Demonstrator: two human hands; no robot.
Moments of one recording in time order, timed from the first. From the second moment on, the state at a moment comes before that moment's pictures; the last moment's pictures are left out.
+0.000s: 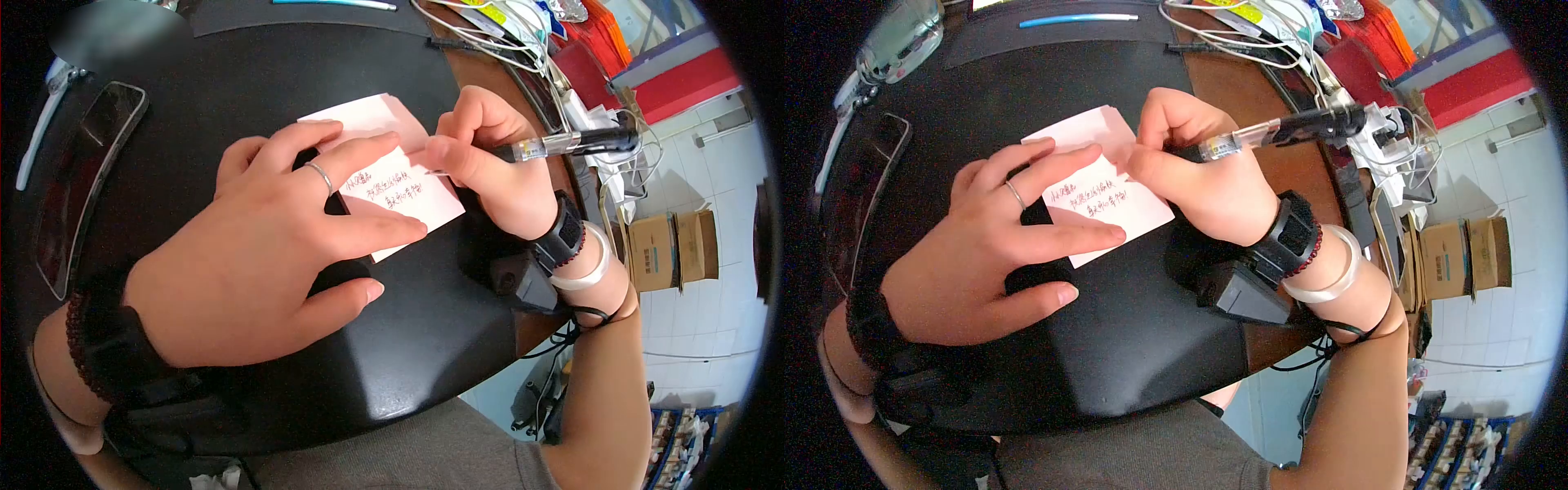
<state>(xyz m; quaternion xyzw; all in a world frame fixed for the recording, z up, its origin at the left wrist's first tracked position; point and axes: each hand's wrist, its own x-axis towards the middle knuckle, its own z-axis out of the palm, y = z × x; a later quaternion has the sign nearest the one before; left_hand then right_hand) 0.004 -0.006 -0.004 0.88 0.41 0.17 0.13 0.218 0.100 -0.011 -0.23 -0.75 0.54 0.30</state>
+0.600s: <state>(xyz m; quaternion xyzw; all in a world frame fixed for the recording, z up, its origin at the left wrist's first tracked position) 0.007 -0.008 0.006 0.89 0.44 0.08 0.08 0.214 0.091 -0.006 -0.22 -0.82 0.47 0.26</state>
